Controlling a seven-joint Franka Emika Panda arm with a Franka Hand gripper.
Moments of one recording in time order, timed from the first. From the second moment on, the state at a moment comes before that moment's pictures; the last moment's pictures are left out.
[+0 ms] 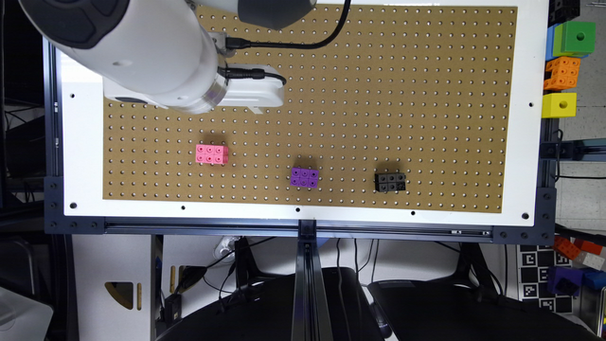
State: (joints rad) arm -0.22 0.12 0.00 -2.19 0.00 2.34 0.56
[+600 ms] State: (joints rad) arm -0.27 0.14 0.00 -2.16 -0.01 2.35 0.53
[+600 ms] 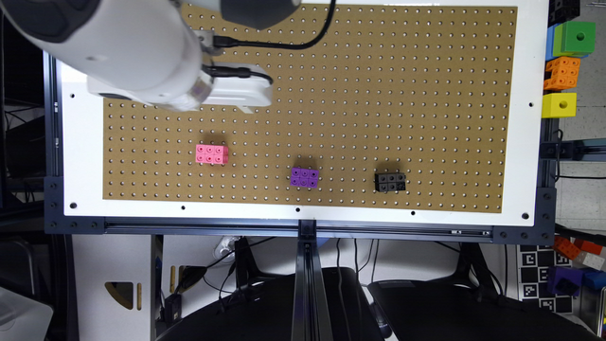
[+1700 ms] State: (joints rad) arm -0.31 0.34 0.00 -1.97 -0.01 2.36 0.51
